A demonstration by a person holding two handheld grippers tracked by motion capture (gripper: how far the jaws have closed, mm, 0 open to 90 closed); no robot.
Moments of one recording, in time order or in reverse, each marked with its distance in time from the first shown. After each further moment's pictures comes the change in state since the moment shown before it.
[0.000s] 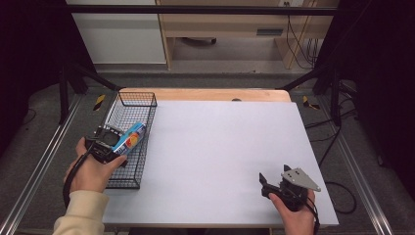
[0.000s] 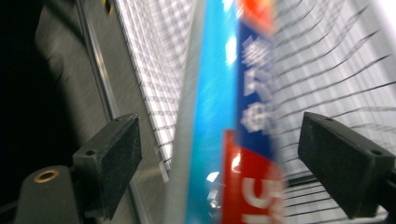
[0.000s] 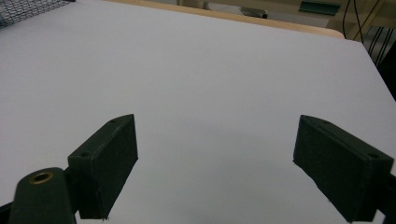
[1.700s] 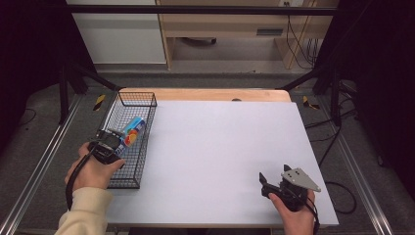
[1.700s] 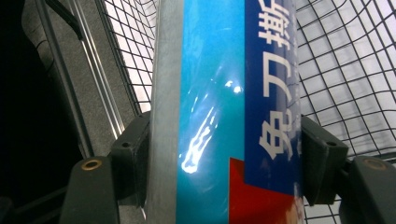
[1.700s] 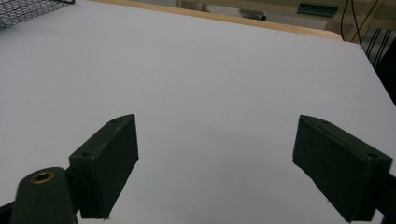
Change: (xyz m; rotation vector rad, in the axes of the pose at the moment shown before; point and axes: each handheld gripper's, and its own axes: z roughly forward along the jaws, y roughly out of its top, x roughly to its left) left arm 0.001 -0.001 0.028 0.149 0.013 0.046; right arm 0.000 0.000 0.000 -0.006 -0.007 -0.004
